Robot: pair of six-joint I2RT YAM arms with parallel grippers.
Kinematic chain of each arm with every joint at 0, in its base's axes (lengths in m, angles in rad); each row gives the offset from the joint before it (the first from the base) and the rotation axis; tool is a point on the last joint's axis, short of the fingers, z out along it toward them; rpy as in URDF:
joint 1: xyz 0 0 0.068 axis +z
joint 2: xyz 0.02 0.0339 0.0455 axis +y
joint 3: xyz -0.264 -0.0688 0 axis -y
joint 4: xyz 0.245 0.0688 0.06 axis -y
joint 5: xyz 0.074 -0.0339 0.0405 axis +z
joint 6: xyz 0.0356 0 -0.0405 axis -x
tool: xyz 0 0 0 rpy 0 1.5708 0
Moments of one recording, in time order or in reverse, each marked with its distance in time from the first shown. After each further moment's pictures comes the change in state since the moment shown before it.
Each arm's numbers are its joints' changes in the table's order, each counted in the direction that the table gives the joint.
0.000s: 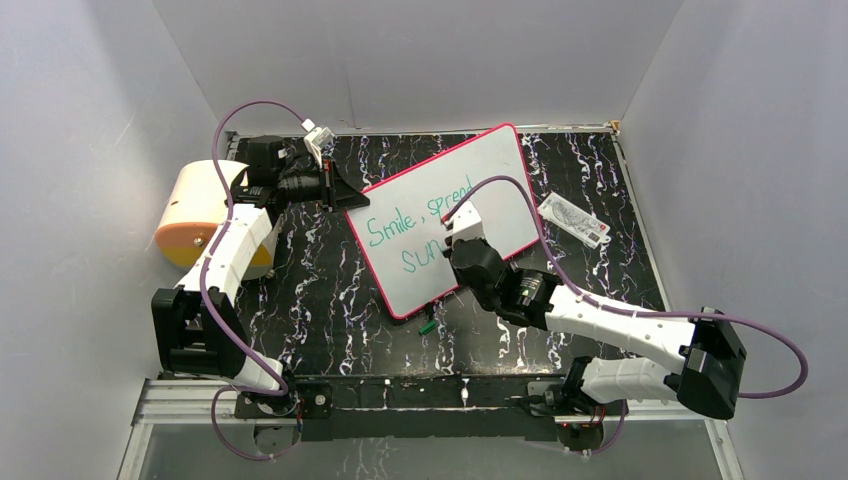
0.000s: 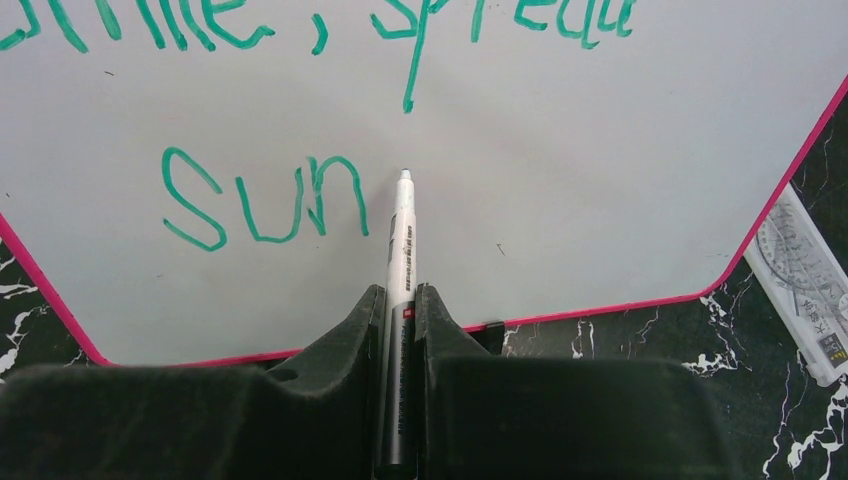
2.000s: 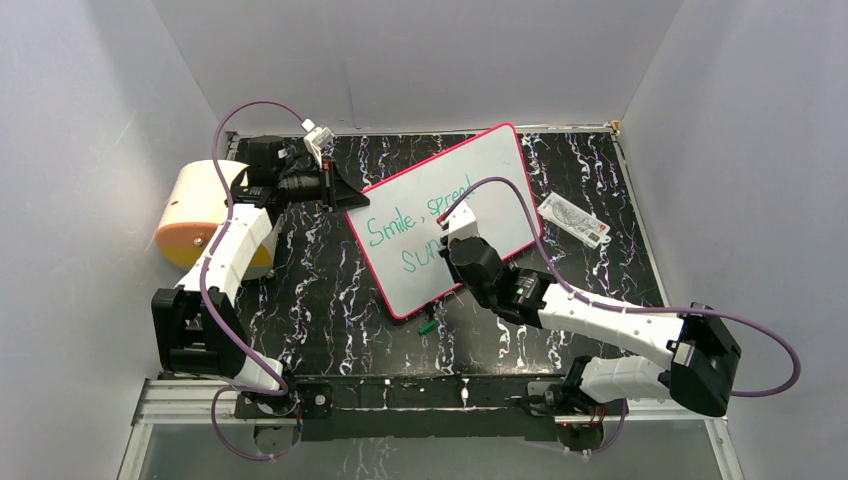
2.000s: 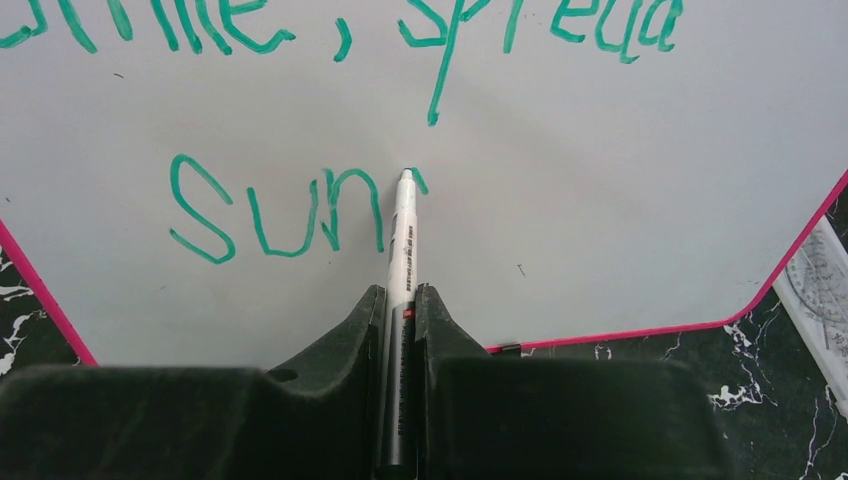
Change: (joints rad) left arm 0.000 0.000 0.000 -0.002 0.005 0.000; right arm -0.027 0.040 -0.032 0.105 0.058 0.043
